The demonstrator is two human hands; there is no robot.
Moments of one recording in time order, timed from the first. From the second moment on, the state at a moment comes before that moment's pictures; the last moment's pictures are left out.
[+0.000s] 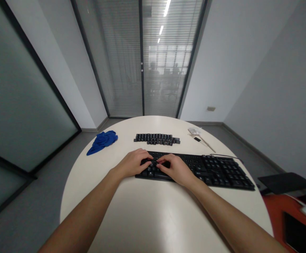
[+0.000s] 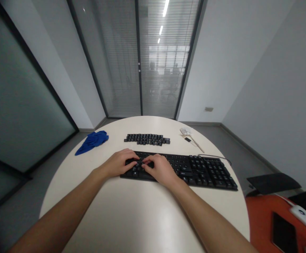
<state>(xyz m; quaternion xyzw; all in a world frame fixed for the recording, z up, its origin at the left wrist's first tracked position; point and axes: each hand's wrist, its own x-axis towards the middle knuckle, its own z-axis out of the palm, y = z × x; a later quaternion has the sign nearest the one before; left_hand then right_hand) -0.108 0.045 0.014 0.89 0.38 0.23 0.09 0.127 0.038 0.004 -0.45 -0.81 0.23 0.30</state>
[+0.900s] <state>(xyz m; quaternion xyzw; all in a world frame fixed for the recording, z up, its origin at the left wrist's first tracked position) -0.107 0.045 0.011 0.89 0.38 0.23 0.11 0.120 0.028 0.008 -0.46 -0.85 0.11 0.24</state>
